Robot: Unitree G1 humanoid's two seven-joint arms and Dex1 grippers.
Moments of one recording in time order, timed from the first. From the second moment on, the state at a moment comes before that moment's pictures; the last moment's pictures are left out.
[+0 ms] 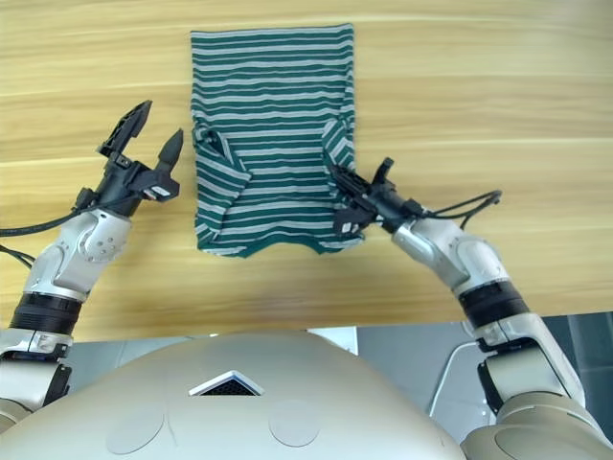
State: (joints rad) left arm 0.04 0.60 -0.18 0.16 0.72 -0.54 0.21; right arm -0.08 -0.68 0.43 0.24 -0.85 -0.58 -0.13
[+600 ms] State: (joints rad) left arm 0.04 0.72 -0.25 0.19 0.70 -0.66 0.07; right arm 0.05 -0.73 0.29 0.12 -0.49 -0.65 0.02
